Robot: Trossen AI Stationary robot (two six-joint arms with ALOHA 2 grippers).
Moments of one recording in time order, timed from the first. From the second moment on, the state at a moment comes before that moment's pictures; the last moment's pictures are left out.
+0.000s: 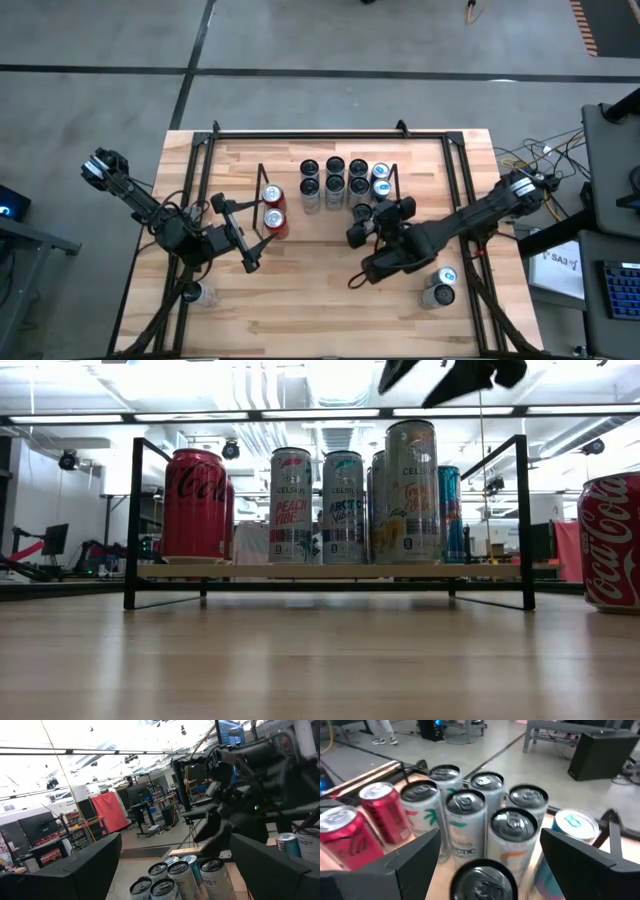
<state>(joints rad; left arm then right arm) -0.68 1.13 0.62 0.96 -1.07 0.70 0.43 1.66 1.42 -1.07 1.17 1.35</state>
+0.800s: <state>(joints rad) -0.68 1.13 0.62 0.96 -1.07 0.70 0.35 1.67 1.75 -1.41 0.67 1.27</state>
